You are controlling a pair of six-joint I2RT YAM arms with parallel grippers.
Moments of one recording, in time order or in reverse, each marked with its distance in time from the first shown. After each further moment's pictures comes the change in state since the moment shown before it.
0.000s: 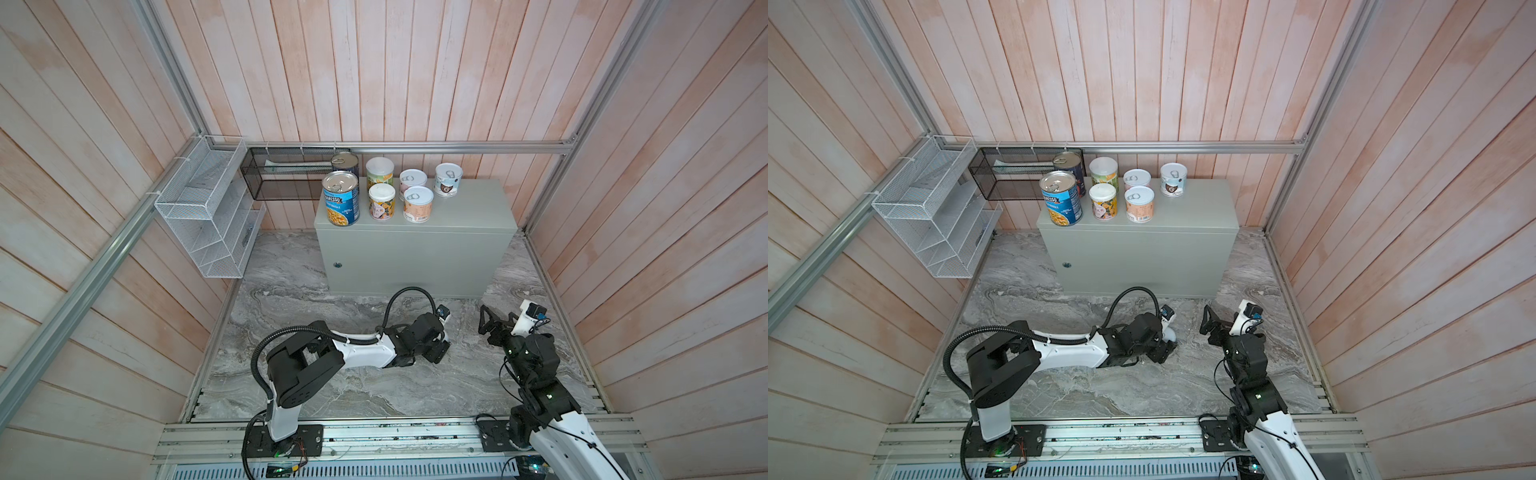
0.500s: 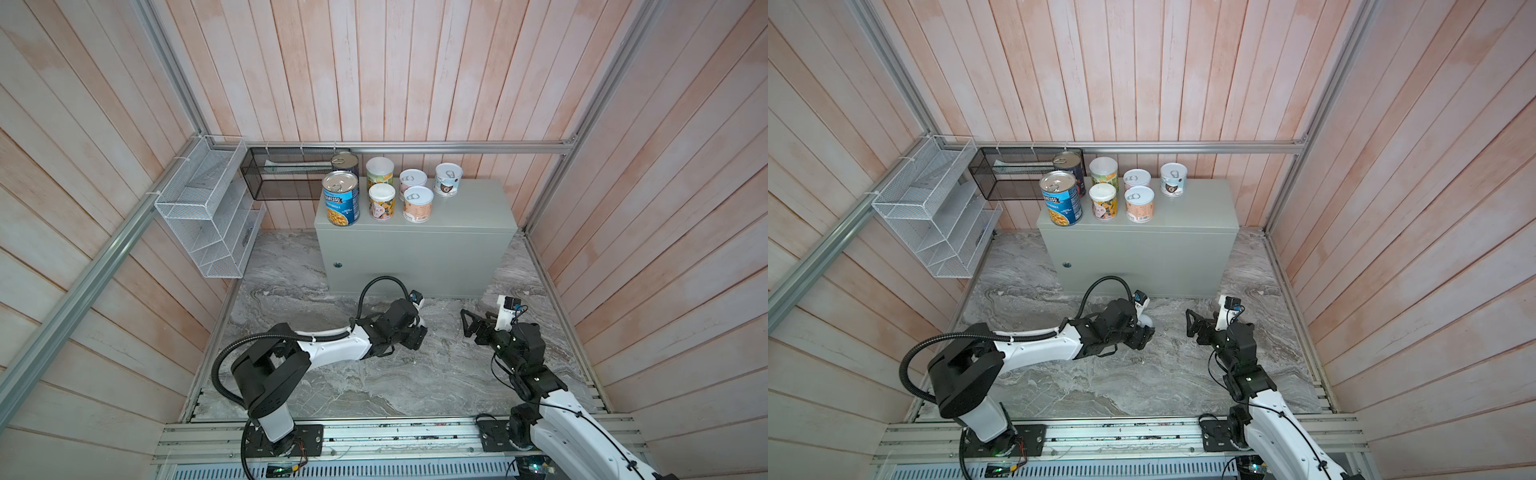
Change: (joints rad) left arm 0.144 -0.213 -0.122 -0.087 0.020 -0.036; right arm 0.000 0.292 0.000 0.180 -0.255 -0.015
